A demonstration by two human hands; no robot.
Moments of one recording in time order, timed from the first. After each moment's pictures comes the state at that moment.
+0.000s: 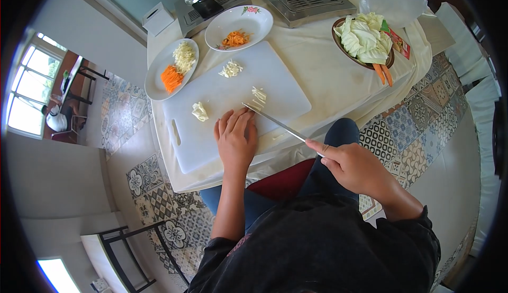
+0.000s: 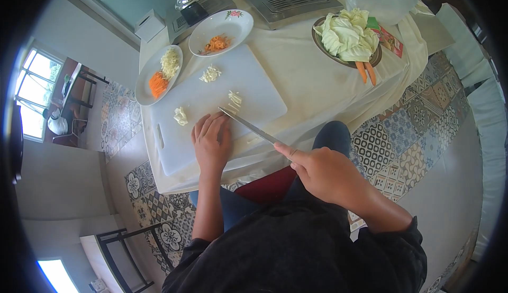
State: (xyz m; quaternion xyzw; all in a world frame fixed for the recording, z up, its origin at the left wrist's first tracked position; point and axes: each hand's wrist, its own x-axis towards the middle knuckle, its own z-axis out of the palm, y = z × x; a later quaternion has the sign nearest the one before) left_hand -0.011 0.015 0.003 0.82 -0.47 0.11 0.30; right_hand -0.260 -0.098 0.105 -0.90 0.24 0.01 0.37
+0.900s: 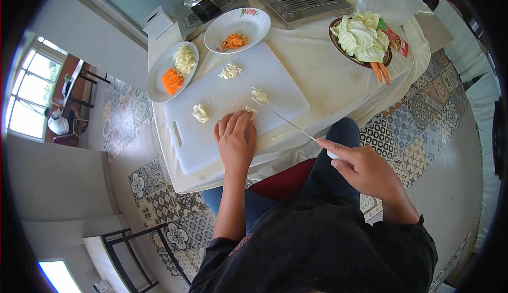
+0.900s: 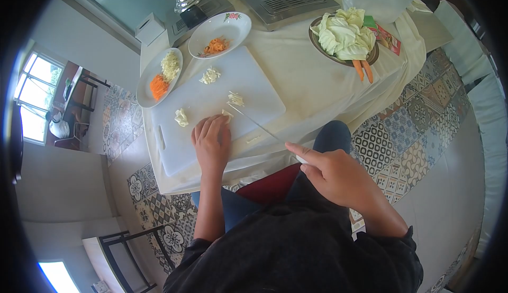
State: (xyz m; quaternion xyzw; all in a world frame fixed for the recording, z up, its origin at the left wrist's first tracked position) left_hand -0.013 0.016 0.007 0.81 -0.49 0.14 0.30; right_hand -0.280 -0.096 0.122 -0.85 0.28 -0.02 0.44
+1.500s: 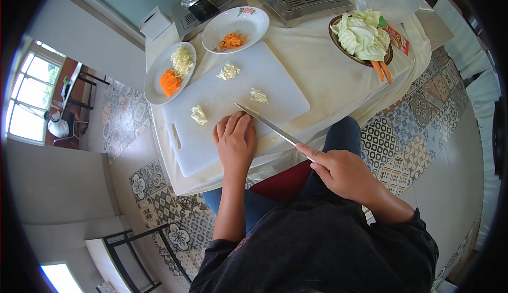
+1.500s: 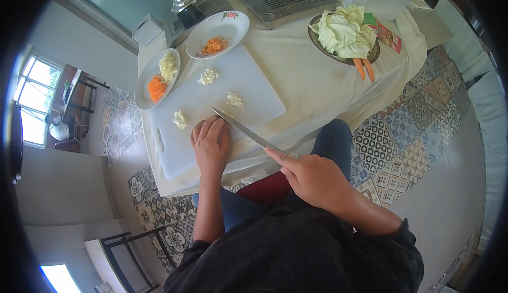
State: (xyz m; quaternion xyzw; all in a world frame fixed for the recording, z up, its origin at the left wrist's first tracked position) left_hand -0.009 0.015 0.004 0.80 -0.50 0.15 0.30; right_hand -0.255 -0.081 0.086 -0.91 0.23 -0.04 0.35
